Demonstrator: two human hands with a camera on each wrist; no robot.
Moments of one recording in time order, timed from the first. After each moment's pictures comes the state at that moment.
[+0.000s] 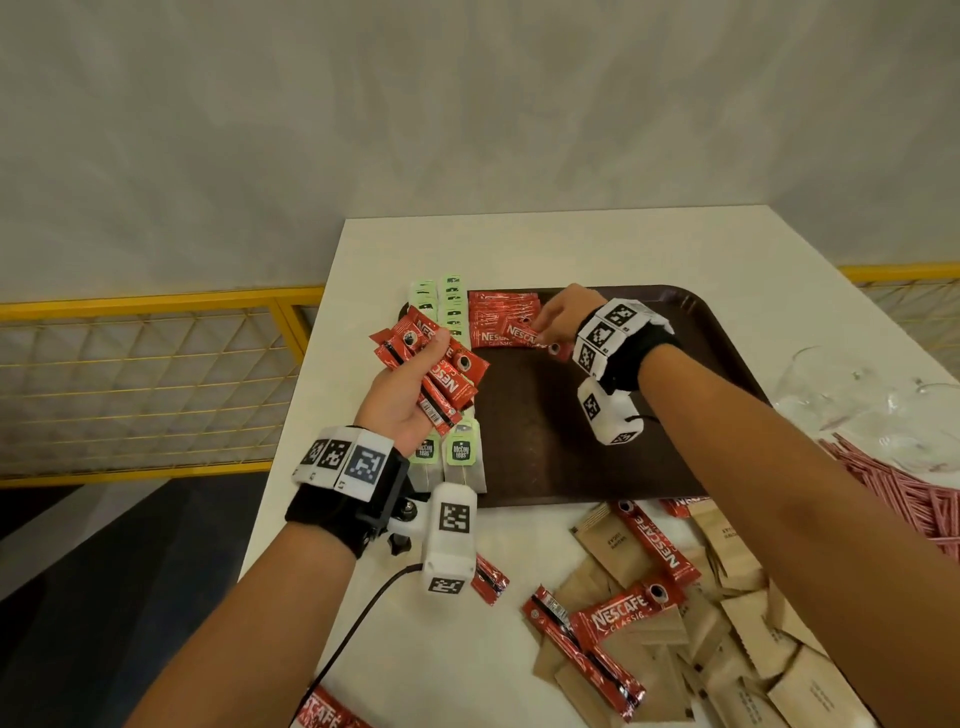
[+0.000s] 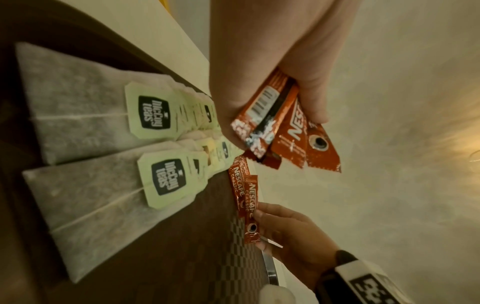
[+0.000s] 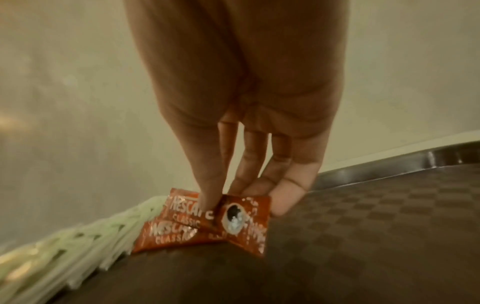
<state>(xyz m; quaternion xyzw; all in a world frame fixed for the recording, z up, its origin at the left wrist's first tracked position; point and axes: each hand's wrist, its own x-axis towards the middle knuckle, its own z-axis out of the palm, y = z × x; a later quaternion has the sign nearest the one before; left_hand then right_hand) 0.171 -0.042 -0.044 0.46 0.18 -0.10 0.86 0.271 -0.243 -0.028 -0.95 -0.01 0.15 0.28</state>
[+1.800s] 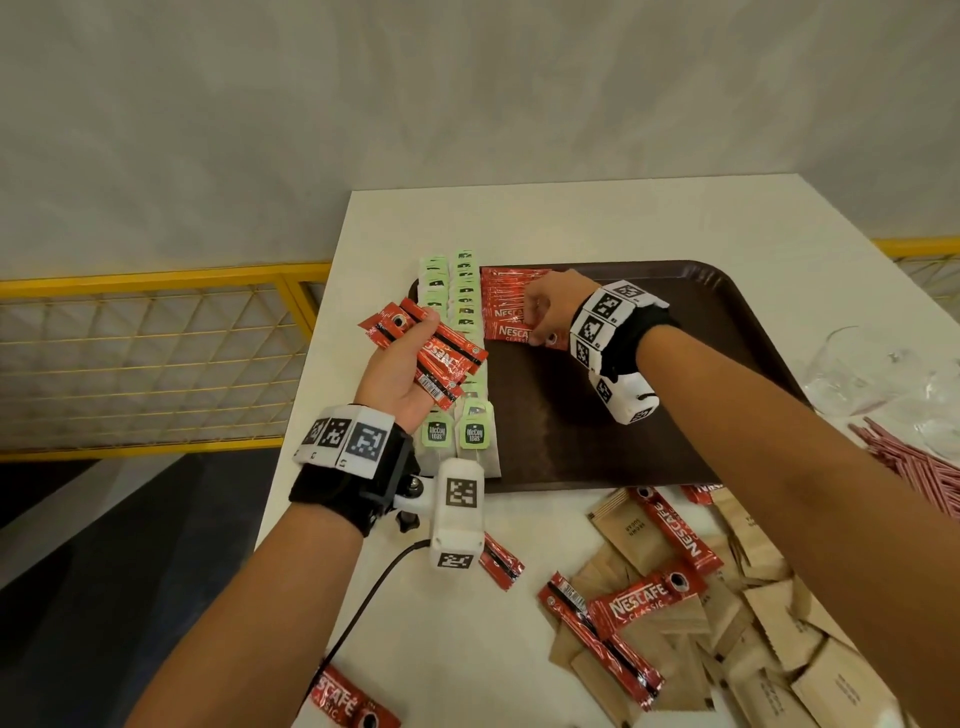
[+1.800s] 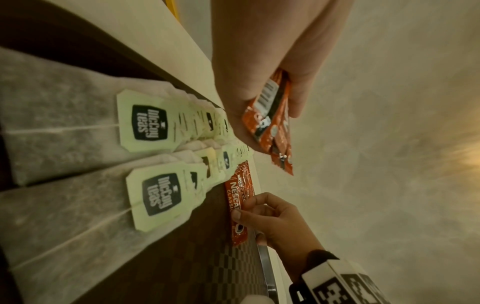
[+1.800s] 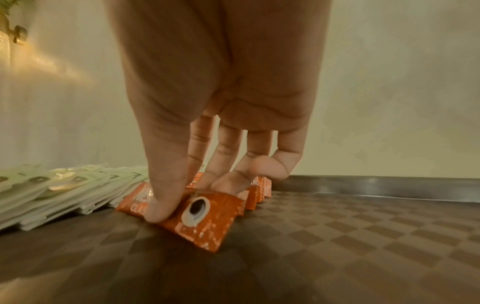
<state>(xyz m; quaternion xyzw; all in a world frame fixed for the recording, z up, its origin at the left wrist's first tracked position) 0.176 -0.032 -0.041 0.40 0.21 -0.11 0.88 0.284 -0.219 -0.039 -0.96 -0.15 0.17 0.14</state>
